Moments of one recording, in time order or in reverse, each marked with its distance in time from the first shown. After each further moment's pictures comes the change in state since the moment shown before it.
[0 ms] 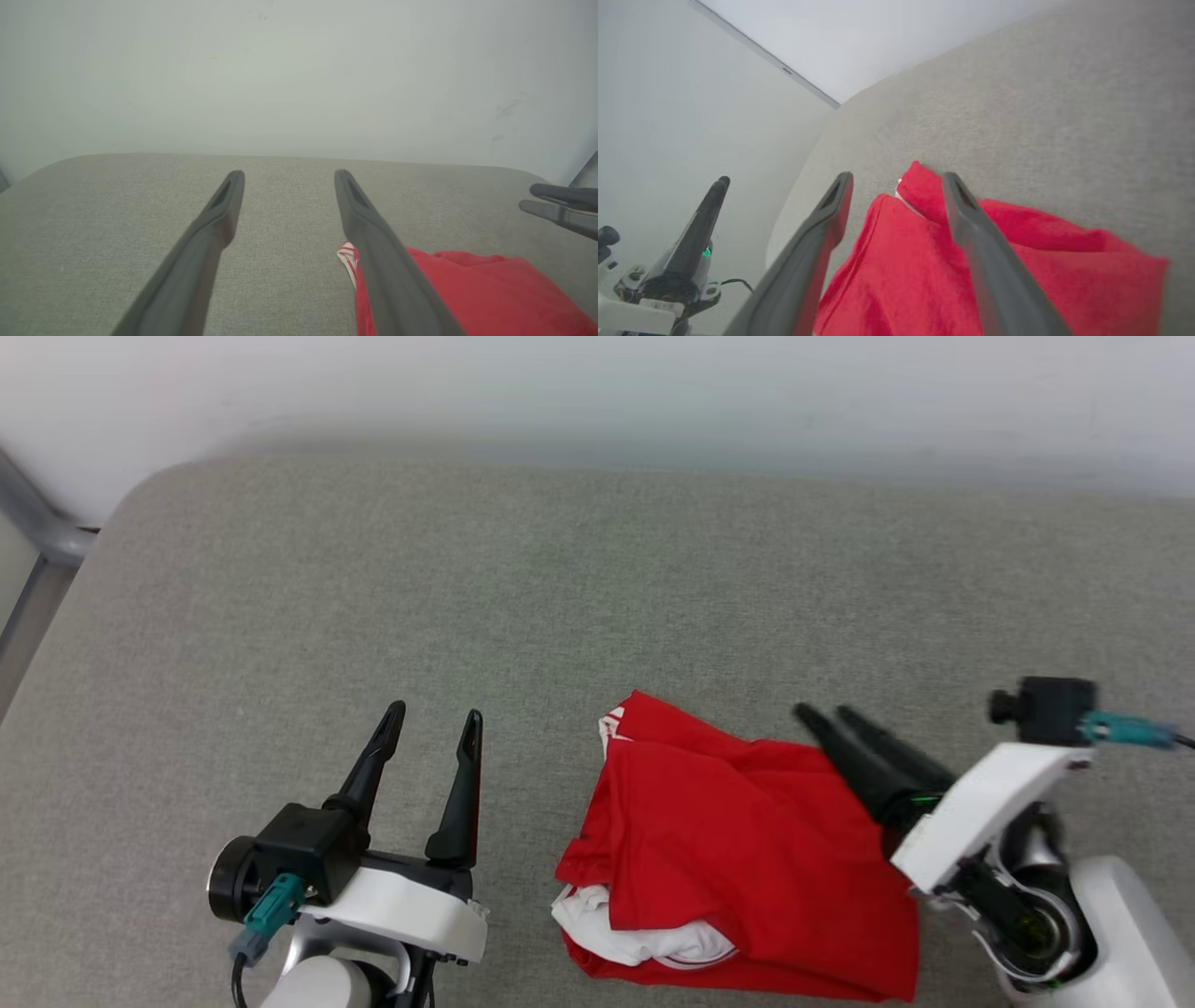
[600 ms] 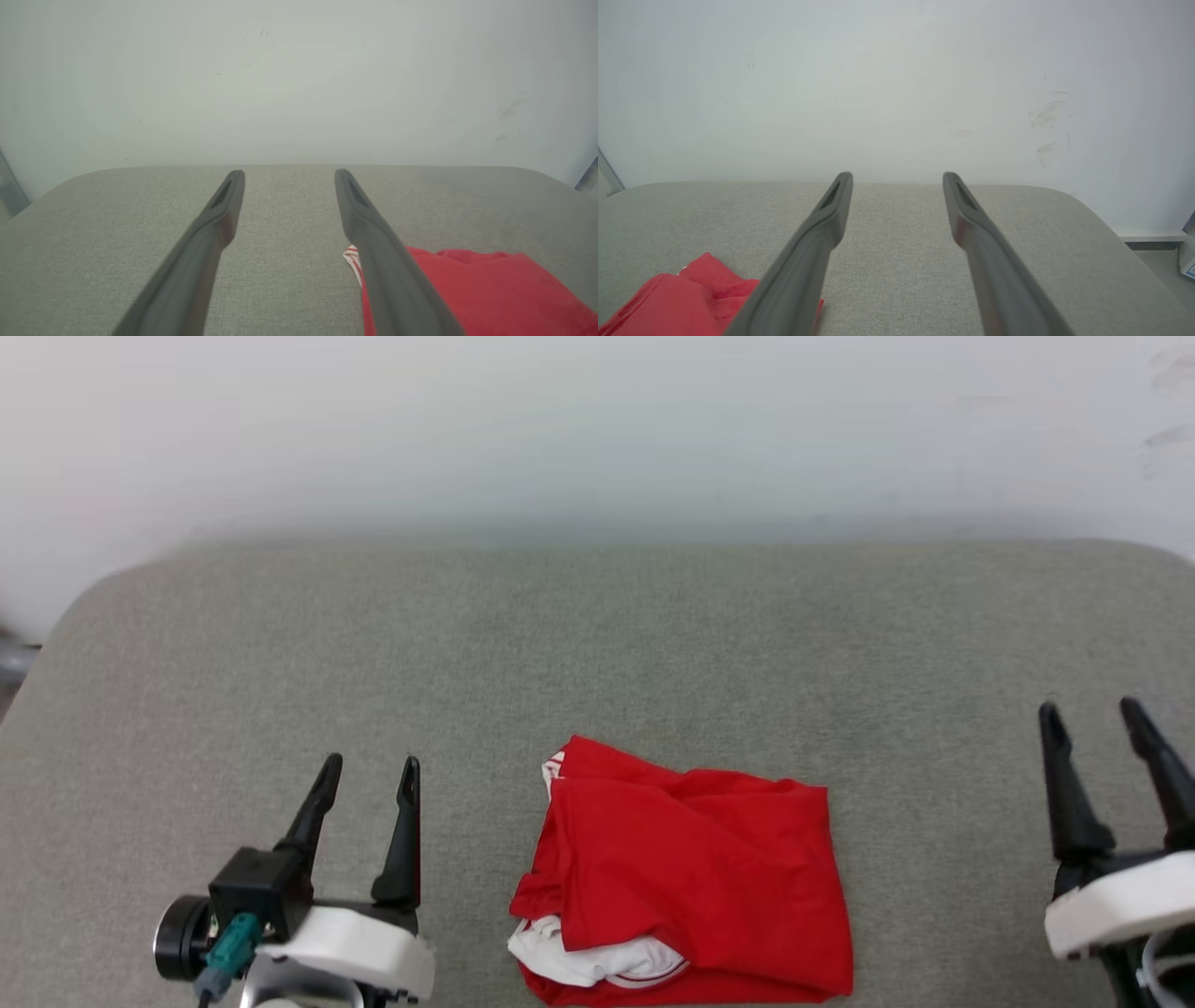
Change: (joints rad) left arm 0.085 0.034 0.068 0.031 0.010 0.025 -0.002; right arm 0.238 0.012 -0.338 -0.230 -0.702 0.000 -0.360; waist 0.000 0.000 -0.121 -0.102
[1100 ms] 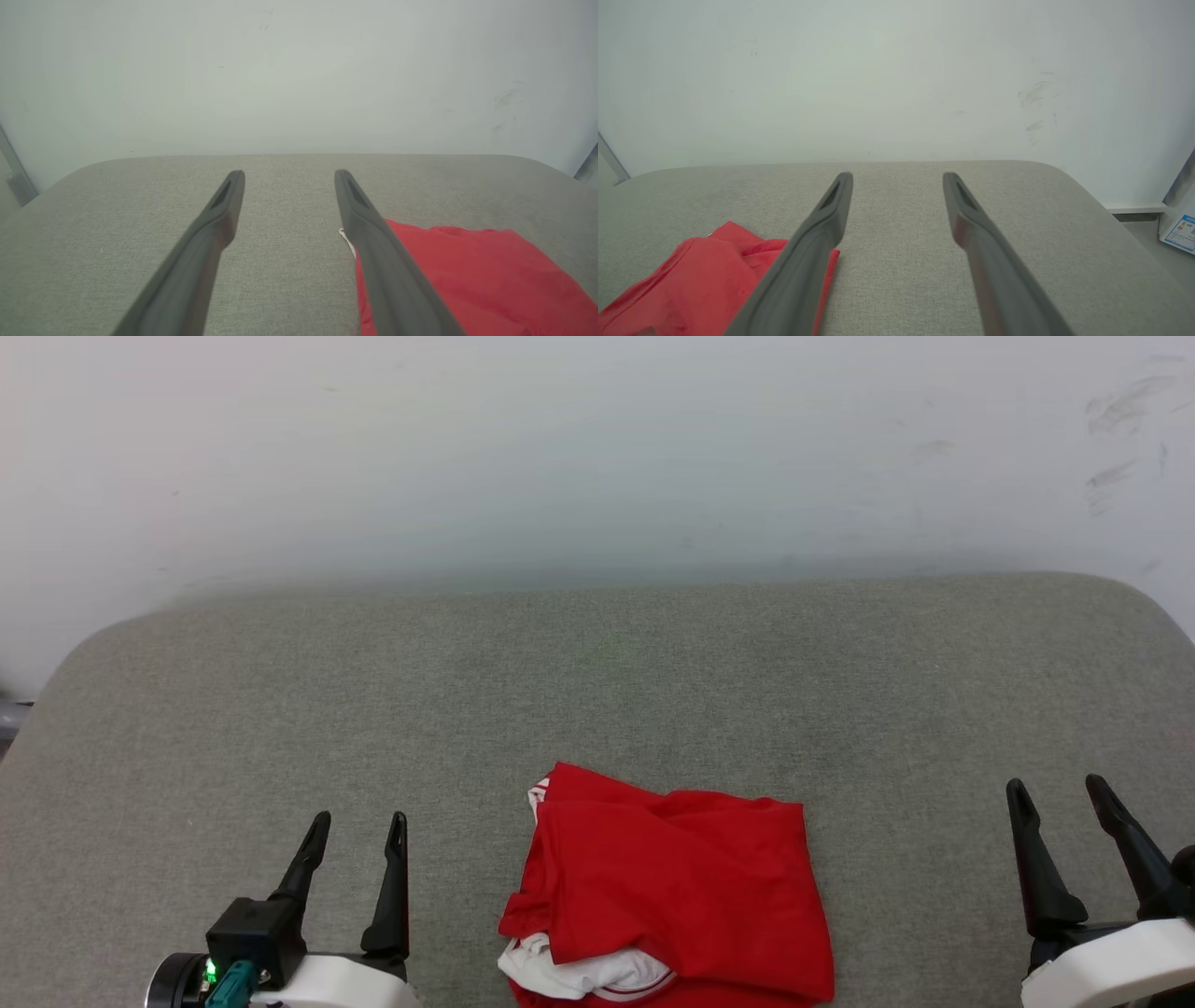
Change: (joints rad) left arm 0.103 -0.007 0.024 0.006 0.018 0.014 0.000; right arm 0.163 0.066 0.012 -0.117 -0.042 0.000 0.071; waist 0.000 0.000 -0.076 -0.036
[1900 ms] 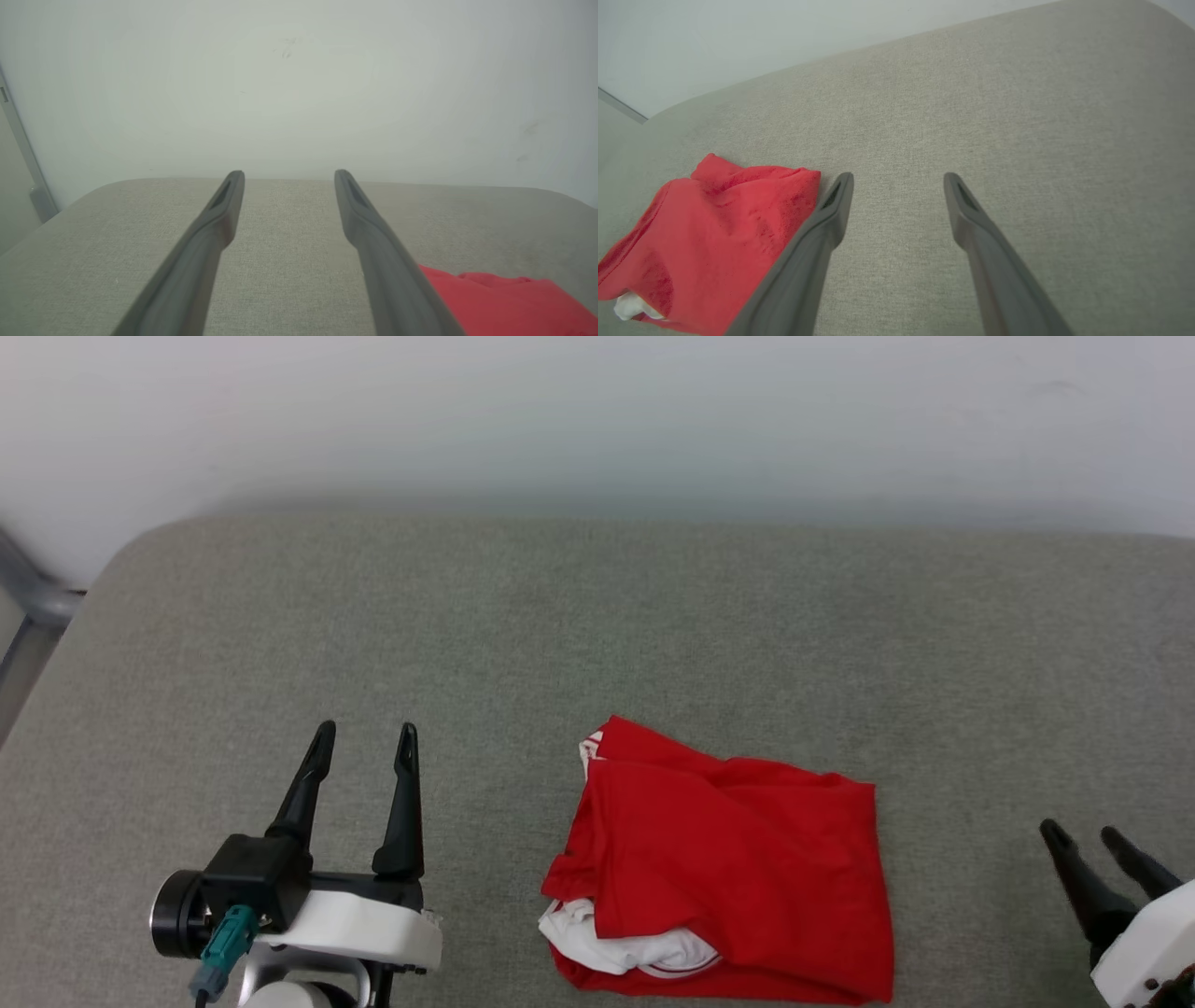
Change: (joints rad) left arm -0.088 -0.066 0.056 -0.050 0.073 -0.044 -0.003; right arm -0.082 -0.175 -0.052 0.234 0.364 0.000 0.258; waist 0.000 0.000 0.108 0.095
